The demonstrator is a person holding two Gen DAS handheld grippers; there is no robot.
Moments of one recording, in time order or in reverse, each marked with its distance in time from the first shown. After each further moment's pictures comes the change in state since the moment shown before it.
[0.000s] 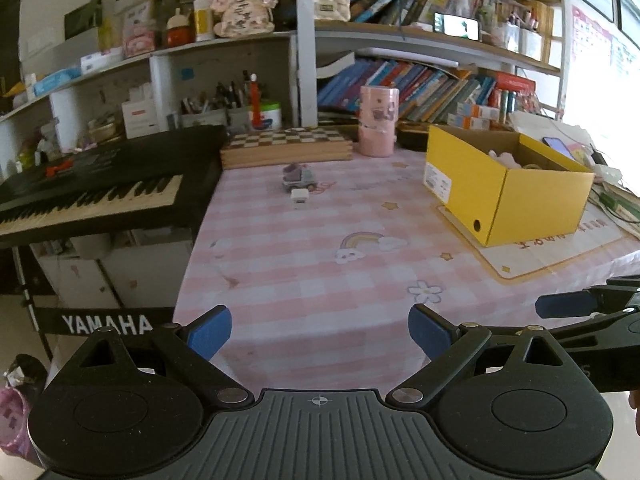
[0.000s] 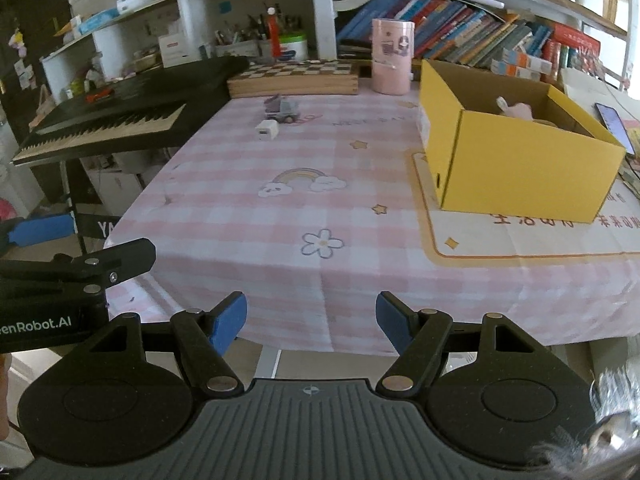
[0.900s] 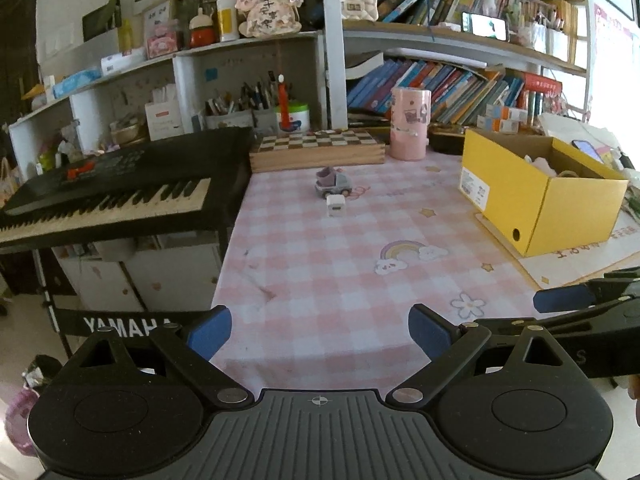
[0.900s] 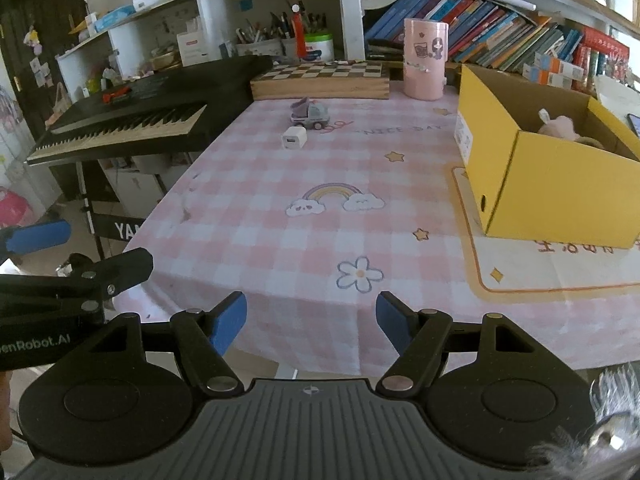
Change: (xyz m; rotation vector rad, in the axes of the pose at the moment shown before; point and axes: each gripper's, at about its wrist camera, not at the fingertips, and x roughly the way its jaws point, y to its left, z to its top) left arm 0.018 0.017 0.014 0.001 -0.003 0.076; right arm 0.033 0.012 0.027 -0.016 0.007 0.069
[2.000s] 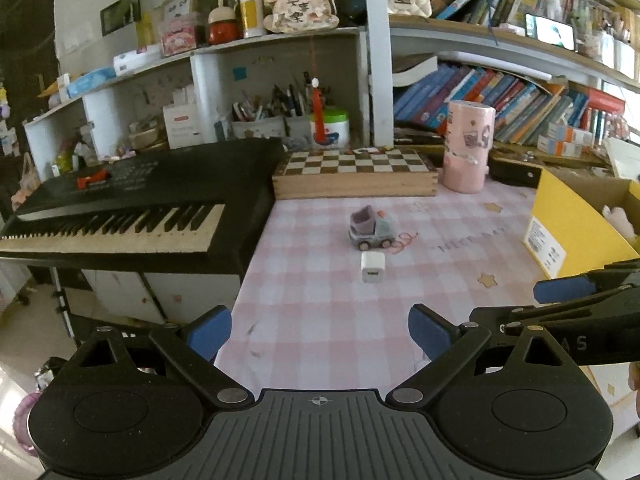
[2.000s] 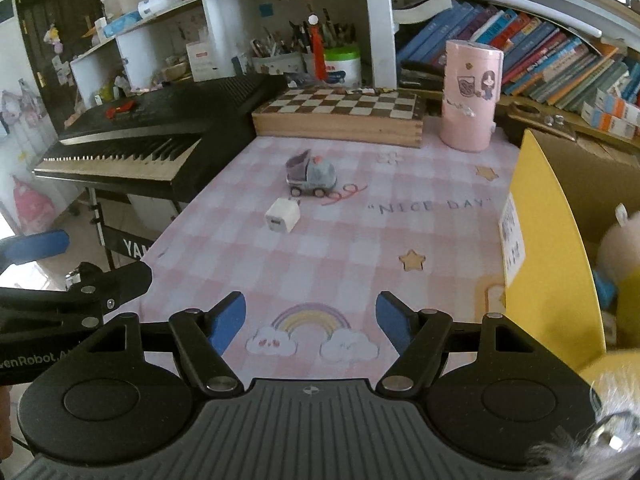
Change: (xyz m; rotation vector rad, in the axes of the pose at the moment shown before) left arm 0.098 -0.003 0.077 -0.068 0.016 0.130; right arm 0.096 -0.047 0.115 -0.084 -0.006 0.114
